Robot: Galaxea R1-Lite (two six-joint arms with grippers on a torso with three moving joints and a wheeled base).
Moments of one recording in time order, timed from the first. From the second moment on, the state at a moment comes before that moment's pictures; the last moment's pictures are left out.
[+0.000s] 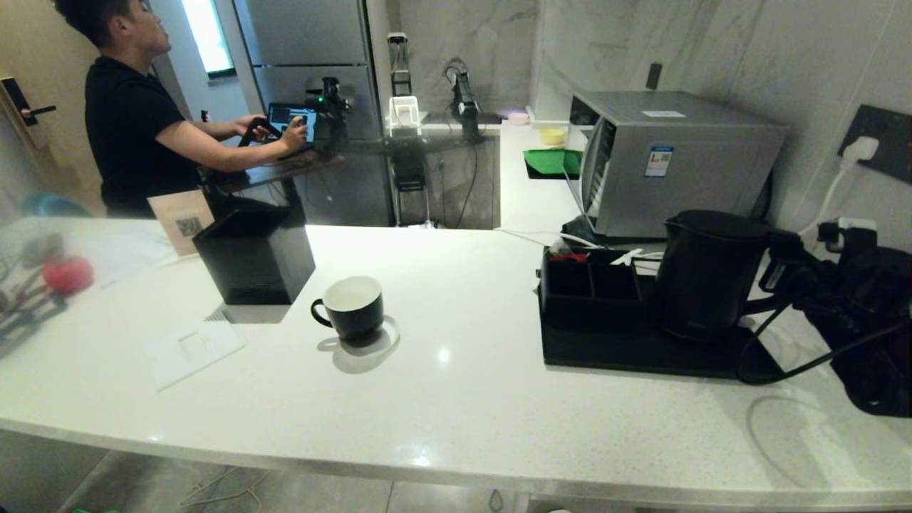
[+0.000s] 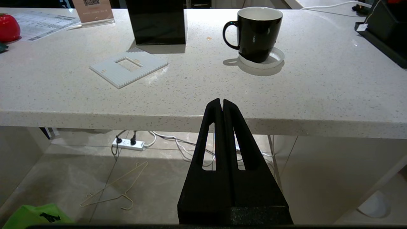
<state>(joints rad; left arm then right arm) 0.00 0.00 0.00 0.00 -0.02 0.00 -0.23 2.13 -0.77 -1.49 -0.06 0.01</state>
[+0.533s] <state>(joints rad) 0.00 0.00 0.00 0.00 -0.02 0.00 -0.23 2.17 -0.80 -1.50 -0.07 0.00</state>
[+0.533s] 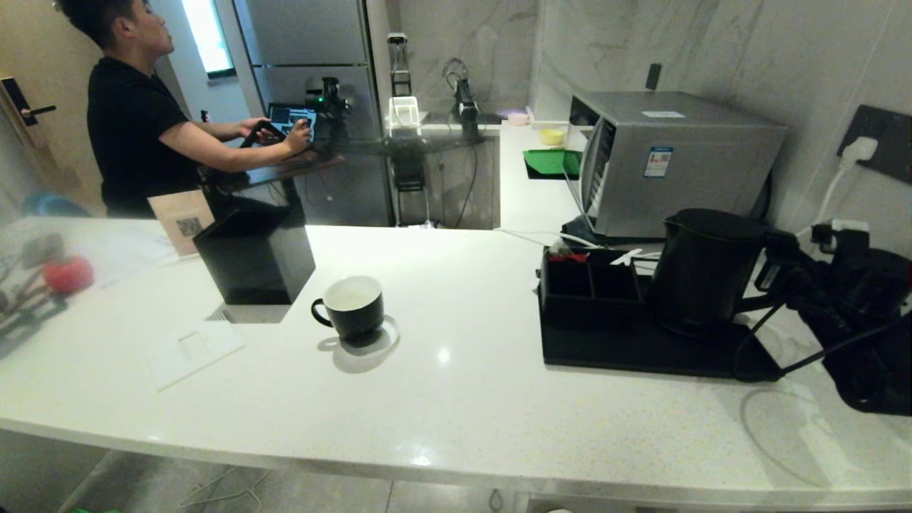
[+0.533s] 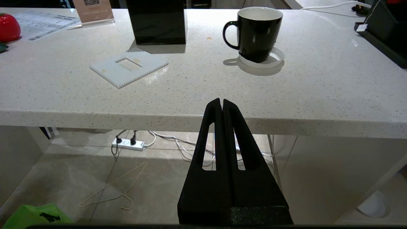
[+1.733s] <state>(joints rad) 0.00 0.00 0.00 0.00 -0.02 0.00 -0.24 2.16 -0.78 -1.51 -0.06 -0.01</state>
